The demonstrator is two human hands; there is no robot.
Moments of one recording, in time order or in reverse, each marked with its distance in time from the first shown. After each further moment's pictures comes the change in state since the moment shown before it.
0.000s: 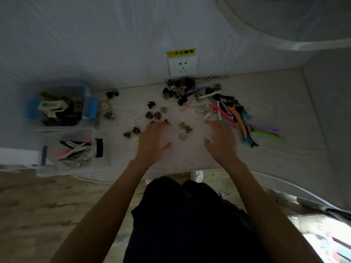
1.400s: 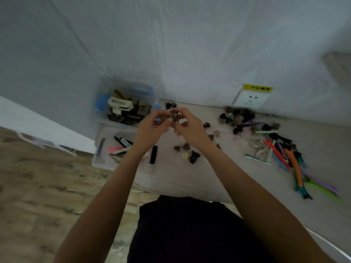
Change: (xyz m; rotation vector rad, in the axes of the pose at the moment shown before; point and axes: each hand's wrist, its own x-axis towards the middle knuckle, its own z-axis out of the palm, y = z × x) left_hand -0.006 -0.095 -0.140 -0.671 0.309 -0.433; right_hand 0.078 -0.240 0.060 0.570 -0.320 -0.287
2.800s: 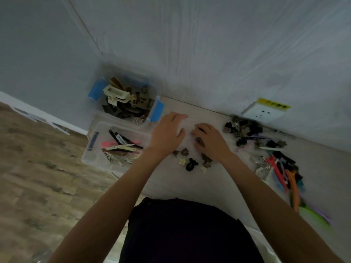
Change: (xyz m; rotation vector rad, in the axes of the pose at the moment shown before) left_hand 0.023 -0.013 0.045 0.458 -0.047 0.146; right_hand 0.032 0.123 -0.041 -0.827 -0.270 -0.282
